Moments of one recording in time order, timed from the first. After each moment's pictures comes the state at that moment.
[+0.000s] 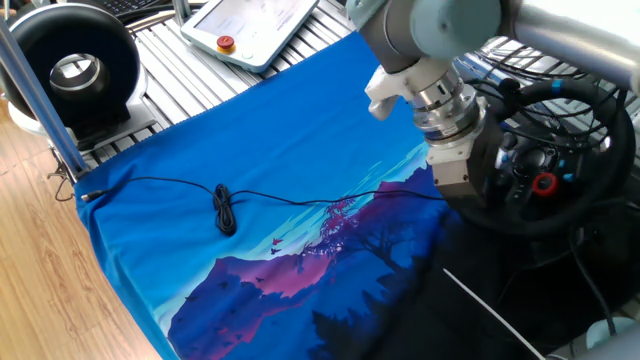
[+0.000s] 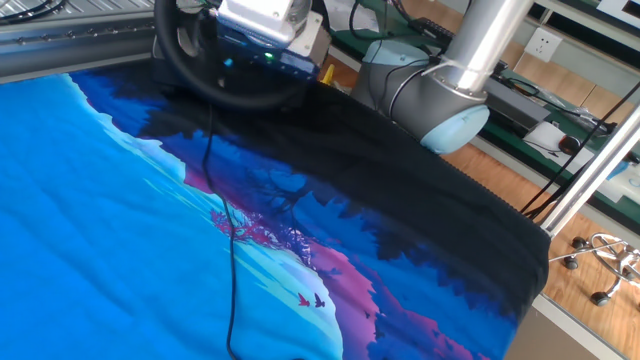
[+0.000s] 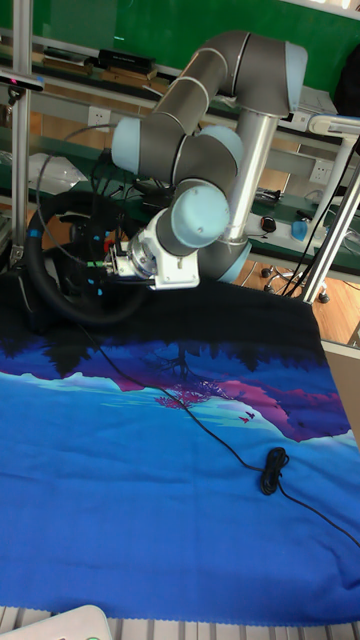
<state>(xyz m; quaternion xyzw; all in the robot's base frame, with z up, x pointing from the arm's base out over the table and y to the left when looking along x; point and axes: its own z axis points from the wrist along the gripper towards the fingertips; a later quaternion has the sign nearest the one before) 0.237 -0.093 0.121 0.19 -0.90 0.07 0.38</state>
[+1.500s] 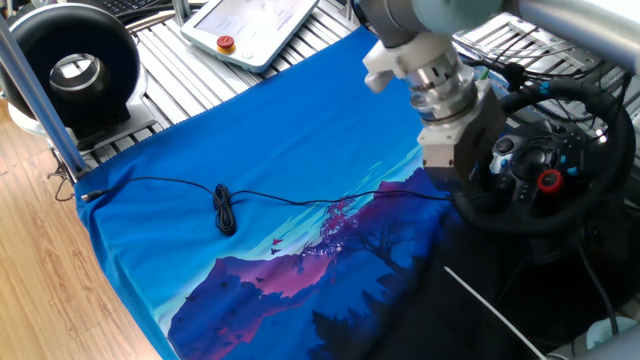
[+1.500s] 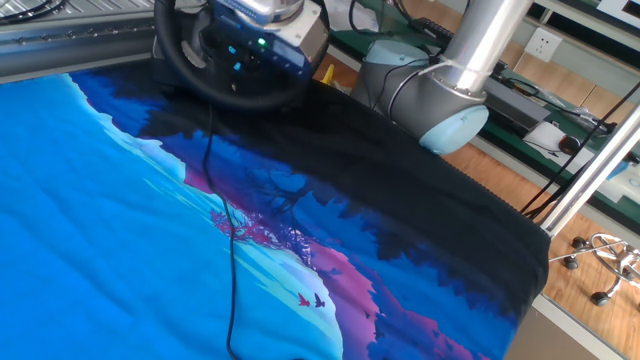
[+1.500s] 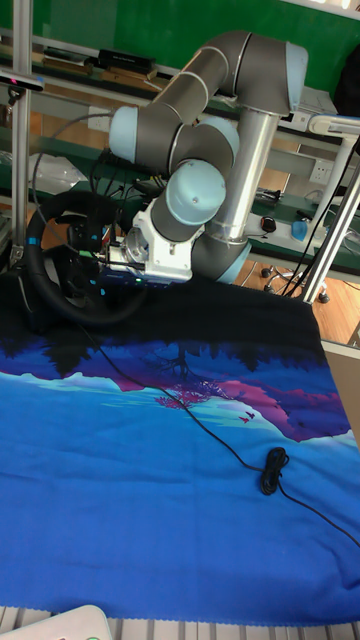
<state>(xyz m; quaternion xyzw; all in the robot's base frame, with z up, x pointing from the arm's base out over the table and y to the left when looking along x) 0.282 -0.101 0.104 0.12 -0.95 0.10 0.28</state>
